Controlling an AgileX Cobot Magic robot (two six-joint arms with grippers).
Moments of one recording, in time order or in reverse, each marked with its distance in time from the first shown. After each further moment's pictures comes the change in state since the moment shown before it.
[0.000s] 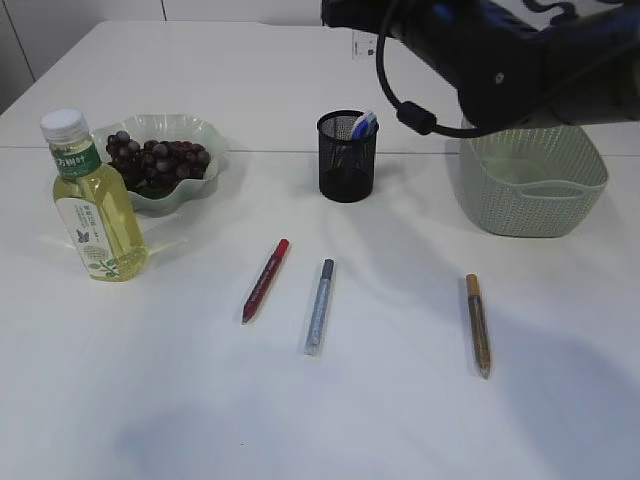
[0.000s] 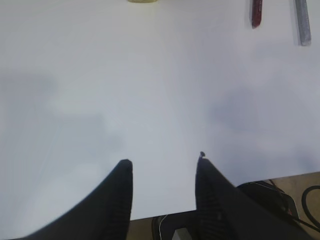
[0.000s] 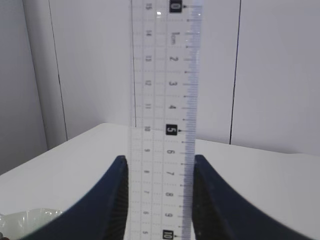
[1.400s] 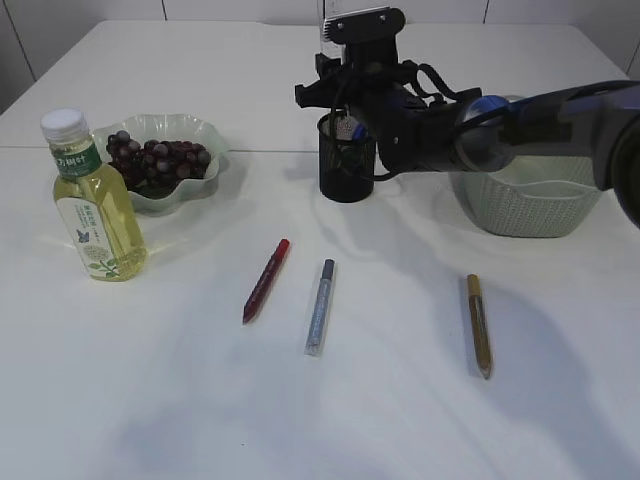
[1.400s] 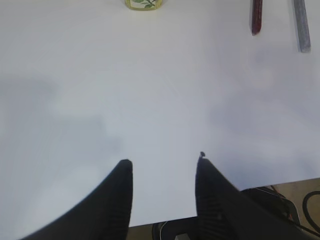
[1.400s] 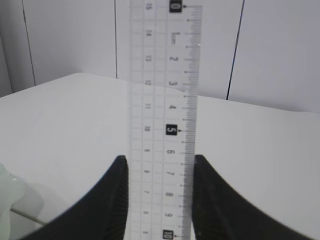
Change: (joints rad) left arm 0.000 0.000 0.000 0.004 -0.017 0.000; right arm -0.051 0.555 -0.517 0.013 0.070 -0.074
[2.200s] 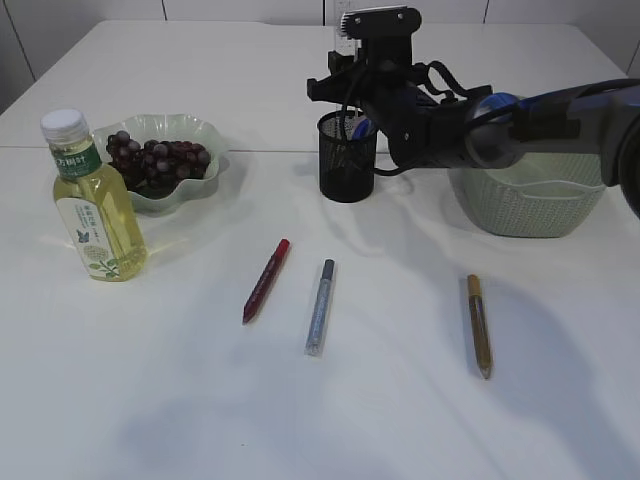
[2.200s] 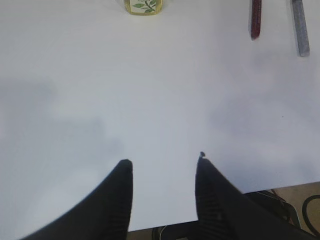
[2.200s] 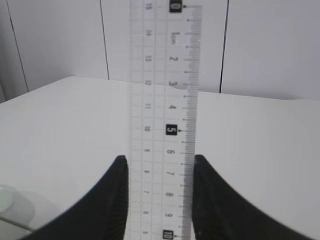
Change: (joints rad) left arm 0.000 0.000 0.000 0.000 -0.012 0.000; right arm -0.025 0.002 -0.006 0.002 0.009 0.063
